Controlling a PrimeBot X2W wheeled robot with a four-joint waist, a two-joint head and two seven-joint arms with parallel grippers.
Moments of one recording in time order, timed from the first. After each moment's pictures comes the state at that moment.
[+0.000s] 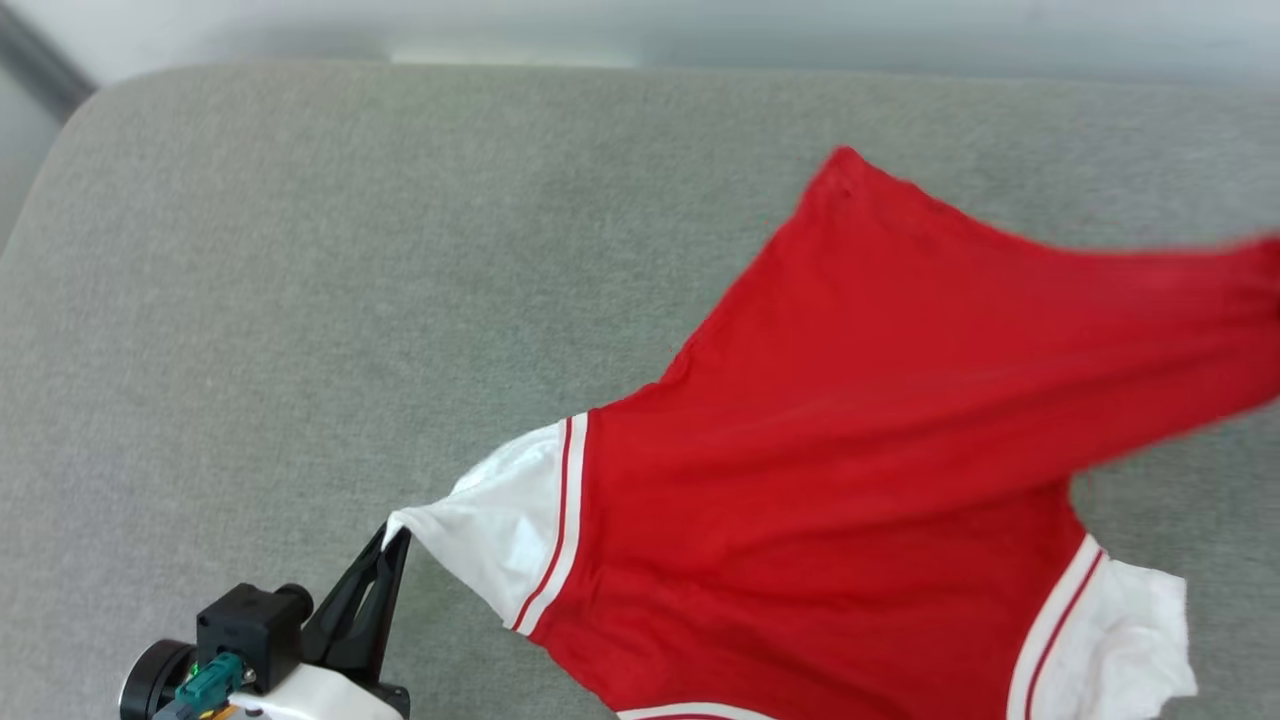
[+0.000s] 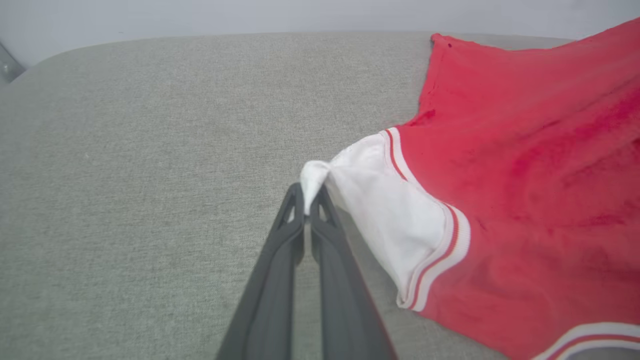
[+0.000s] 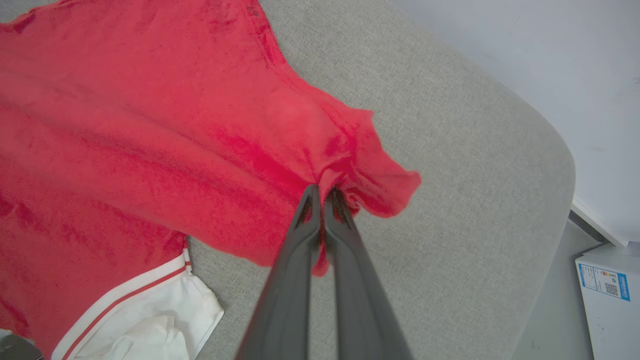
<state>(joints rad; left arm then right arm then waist) -0.09 0.74 -0.69 -0.18 -0.79 0.36 -0.26 -0.75 -1.08 0.62 0.05 0.94 0.13 0.72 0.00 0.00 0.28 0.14</state>
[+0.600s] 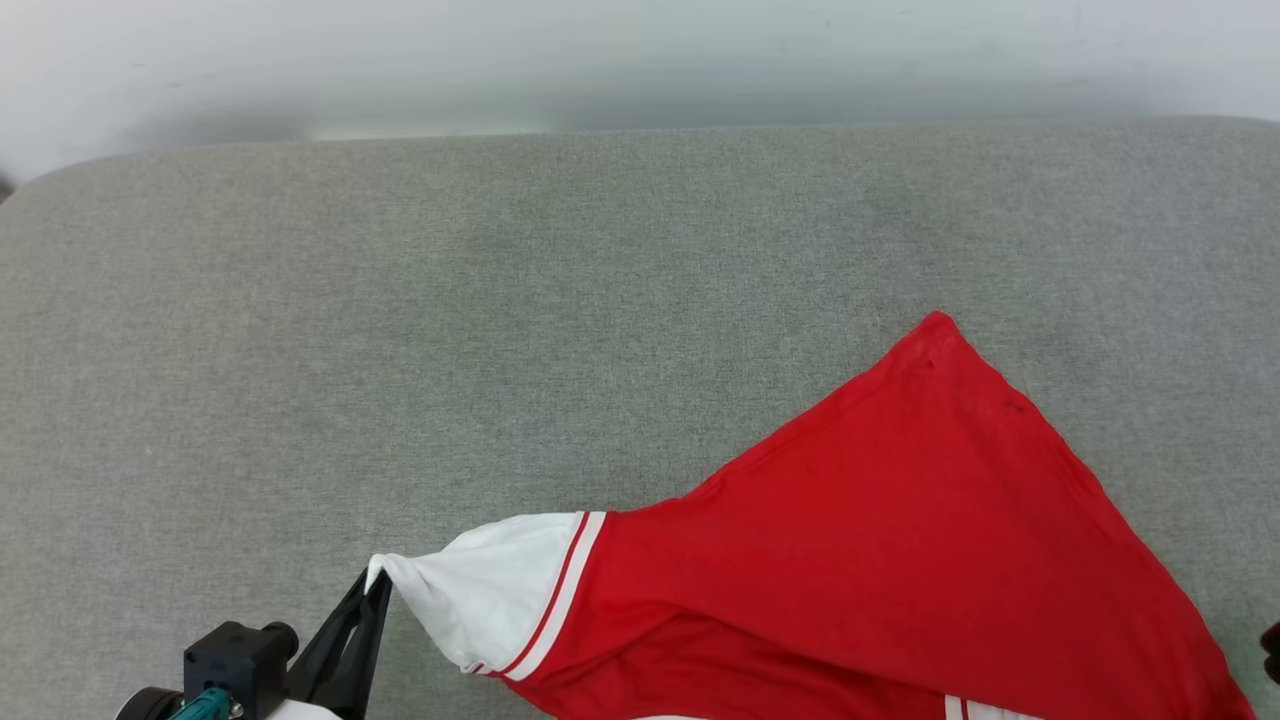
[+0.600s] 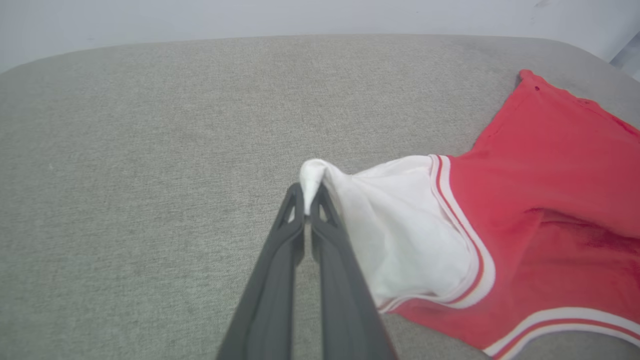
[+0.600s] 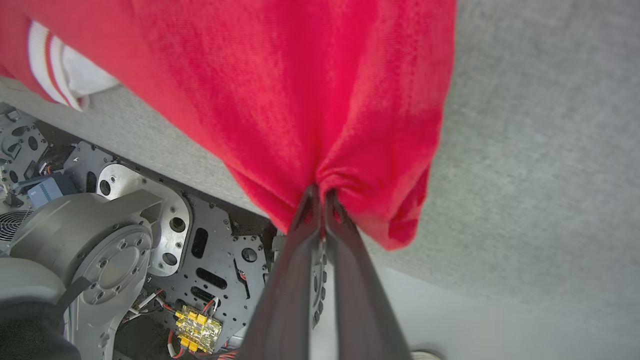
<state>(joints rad) 0.00 0.76 -0.67 -0.19 -0.81 0.39 -0.26 -0.02 -1.08 0.63 0.08 1.05 0.13 0.48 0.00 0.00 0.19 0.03</state>
